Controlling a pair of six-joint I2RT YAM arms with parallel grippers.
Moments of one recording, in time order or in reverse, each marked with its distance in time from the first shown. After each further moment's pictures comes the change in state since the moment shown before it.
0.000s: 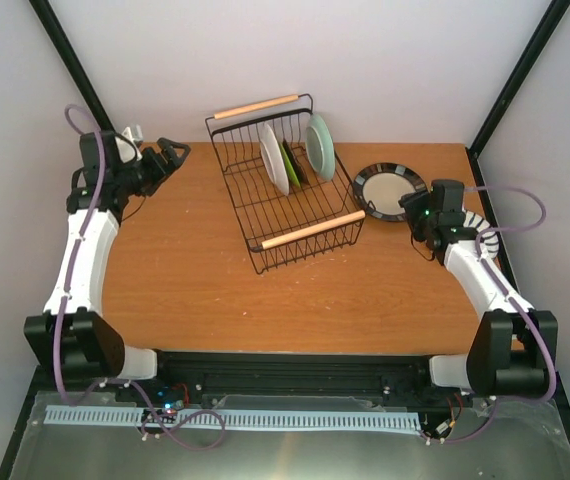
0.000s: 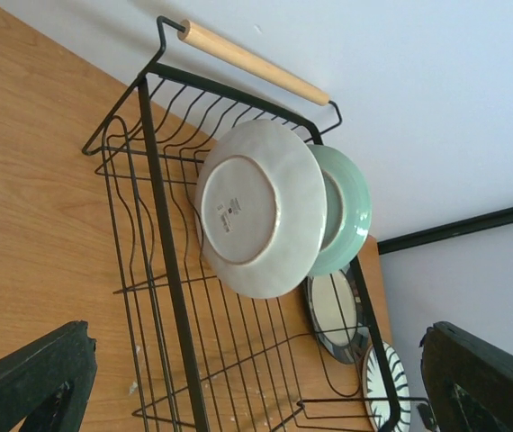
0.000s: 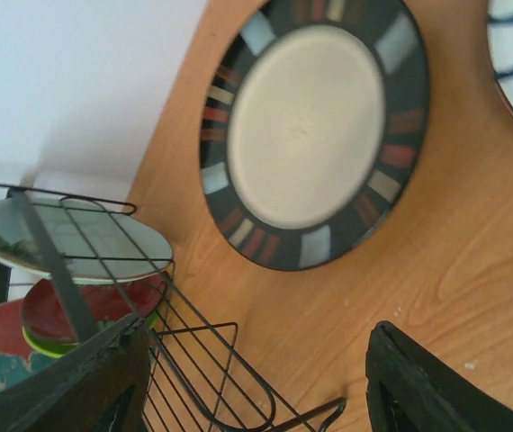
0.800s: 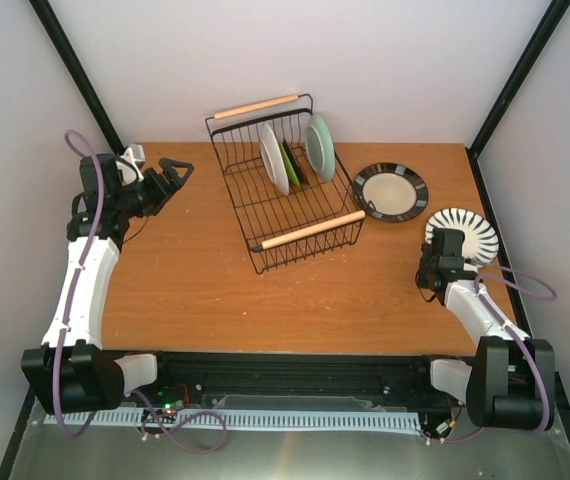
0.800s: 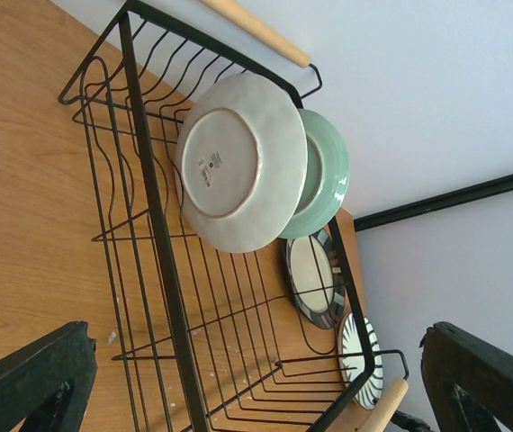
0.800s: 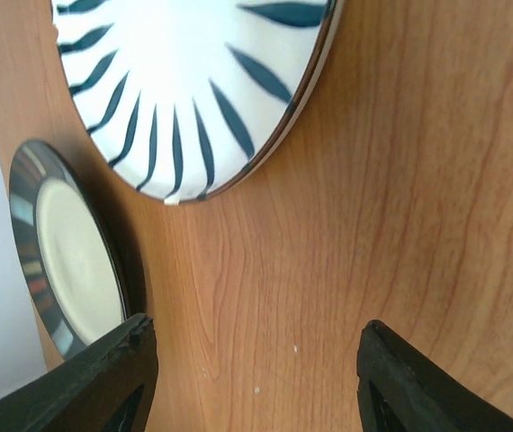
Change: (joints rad) left arm -0.002 -0.198 -0.211 0.044 0.053 -0.048; right arm -0.070 -0.166 -0.397 0.001 0.216 0.514
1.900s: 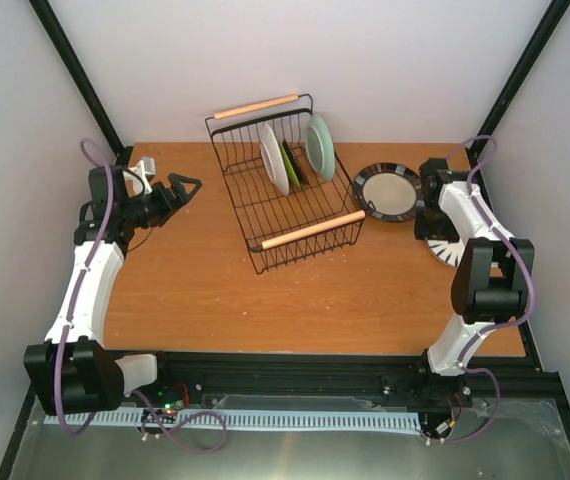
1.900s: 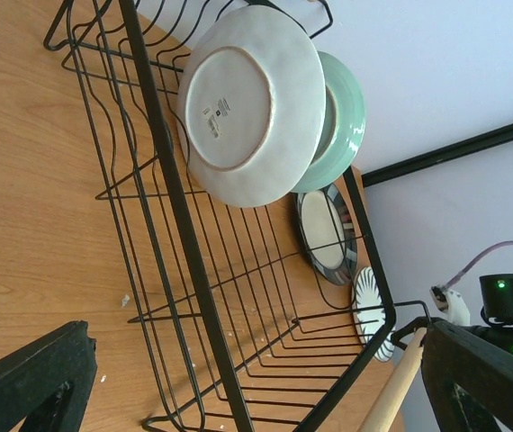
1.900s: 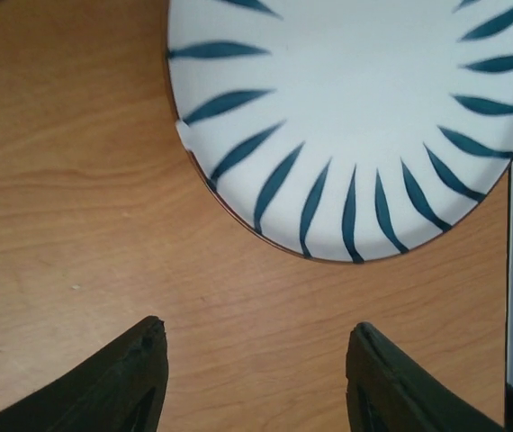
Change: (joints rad) left arm -0.002 -0.005 -0.100 0.013 0.071 0.088; right arm 0.037 0.612 0.906 -0.885 0.161 -1.334
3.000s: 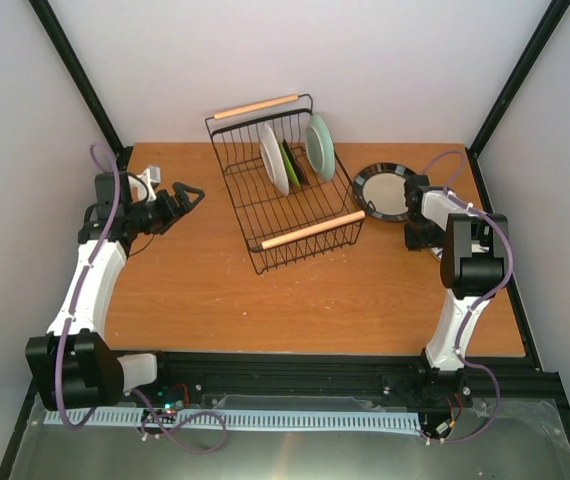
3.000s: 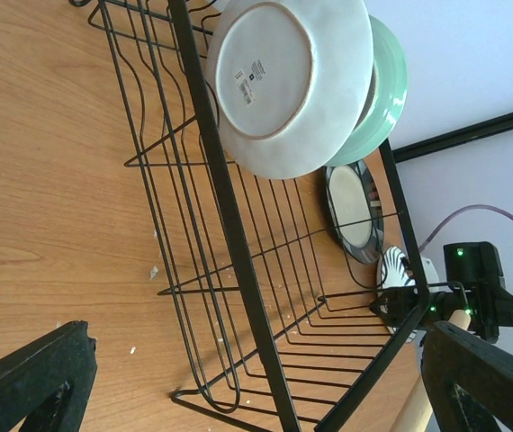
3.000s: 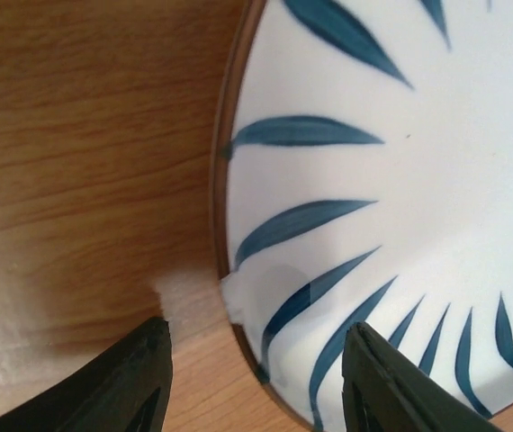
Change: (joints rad) left arm 0.000 0.020 -0.033 -0.044 -0.002 0.063; right arm 0.020 0.216 -0.098 0.267 0.098 -0.151
